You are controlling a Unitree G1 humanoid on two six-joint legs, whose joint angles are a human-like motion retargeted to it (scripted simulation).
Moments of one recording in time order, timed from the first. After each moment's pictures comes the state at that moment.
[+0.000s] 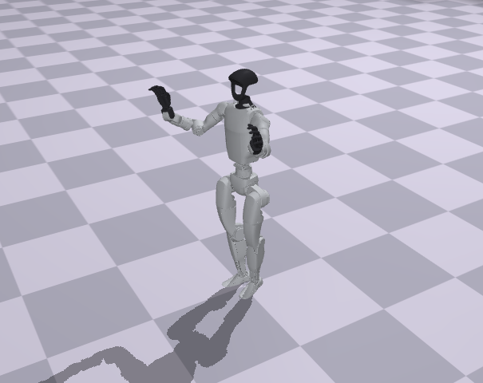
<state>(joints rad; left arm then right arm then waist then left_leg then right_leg) -0.60 0.87 0.50 0.62 0.17 -0.22 0.43 -0.59 -0.67 -0.28 0.28 -0.65 -0.36 -0.76 -0.08 0.06 -0.10 0.02 -0.07 0.25 0.03 -0.13 0.07 0.03 0.03 -0.31 0.01 -0.09 0.01</state>
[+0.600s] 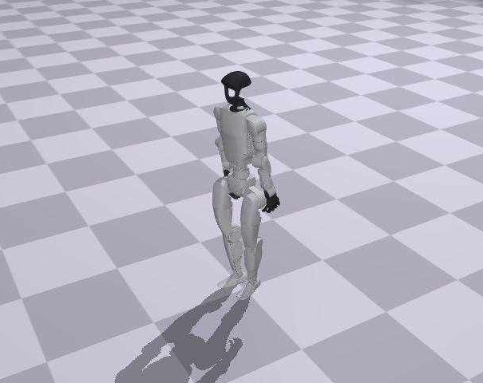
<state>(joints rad) 0.10 0.07 0.32 1.61 0.42 0.20 -0.24 0.07 -0.07 -0.18 1.65 -0.68 -0.05 0.06 -0.12 0.03 0.00 0.05 -0.08 0.23 0.03 -0.13 0.07 0.04 0.01 -0.33 0.02 -0.08 0.03</state>
